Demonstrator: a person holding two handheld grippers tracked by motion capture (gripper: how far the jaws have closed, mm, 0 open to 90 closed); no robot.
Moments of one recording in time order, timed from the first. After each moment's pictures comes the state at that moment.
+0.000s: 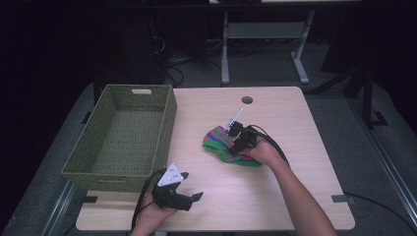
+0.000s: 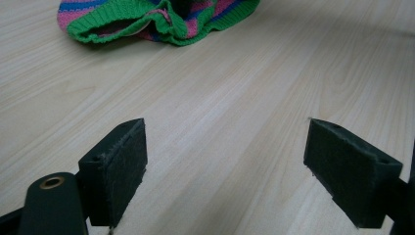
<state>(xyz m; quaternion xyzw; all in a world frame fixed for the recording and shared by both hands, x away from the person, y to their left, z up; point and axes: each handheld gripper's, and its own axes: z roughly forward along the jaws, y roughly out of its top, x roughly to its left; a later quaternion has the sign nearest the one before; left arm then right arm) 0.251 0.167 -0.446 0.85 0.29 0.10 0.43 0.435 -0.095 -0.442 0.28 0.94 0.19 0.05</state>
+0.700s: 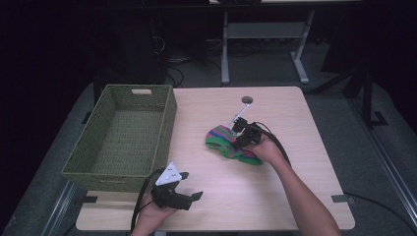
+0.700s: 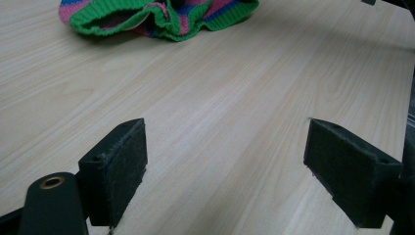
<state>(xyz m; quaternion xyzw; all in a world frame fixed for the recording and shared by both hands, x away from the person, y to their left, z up) 0.252 0.169 -0.446 0.84 0.30 0.09 0.45 0.438 -0.107 -0.432 0.31 0.93 0.21 0.05</state>
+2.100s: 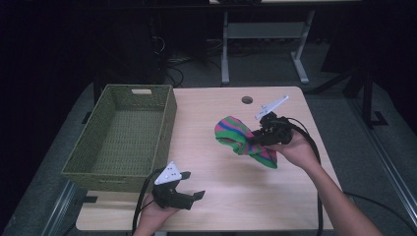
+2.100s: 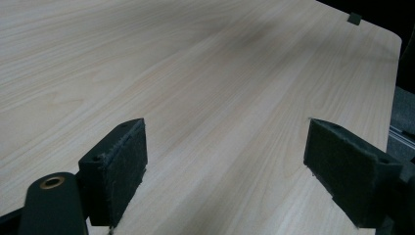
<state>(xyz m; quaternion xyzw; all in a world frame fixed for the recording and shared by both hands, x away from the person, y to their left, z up) 0.251 0.166 -0.442 0.82 0.30 0.08 0.47 0.372 -0.168 -0.342 0.27 0.90 0.32 0.06</state>
